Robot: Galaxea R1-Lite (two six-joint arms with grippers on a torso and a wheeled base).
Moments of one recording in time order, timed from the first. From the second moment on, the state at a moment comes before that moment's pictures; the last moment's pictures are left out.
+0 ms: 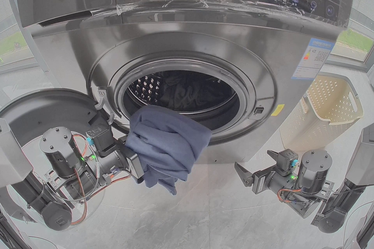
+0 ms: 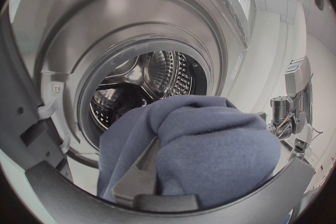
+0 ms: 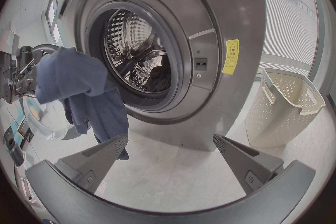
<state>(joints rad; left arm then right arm) -0.51 1.83 -0.32 -1.55 -0.16 -0.07 0.69 1.95 -0.25 -1.49 -0.33 0.11</state>
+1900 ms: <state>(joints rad) -0.54 2.44 -1.36 -1.32 0.00 -0.11 0.84 1.93 -0.23 -1.50 -0.33 0.12</state>
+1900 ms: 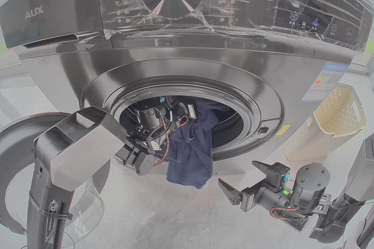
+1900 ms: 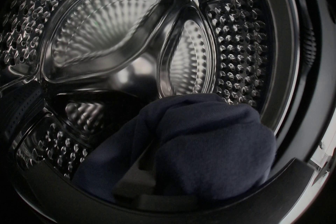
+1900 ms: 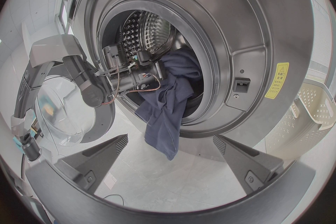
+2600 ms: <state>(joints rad) -0.51 2.50 -1.58 -1.20 0.07 -0.15 0.84 1.94 -0.23 -1.50 -0.32 0.12</state>
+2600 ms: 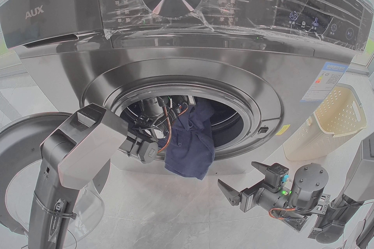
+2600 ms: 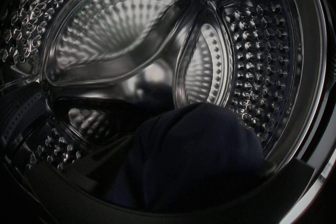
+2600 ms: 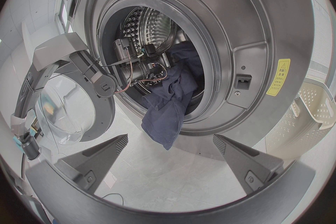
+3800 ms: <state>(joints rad) -0.54 2.41 -1.26 -0.97 0.03 -0.11 0.85 1.95 -0.23 -1.50 -0.32 0.12</state>
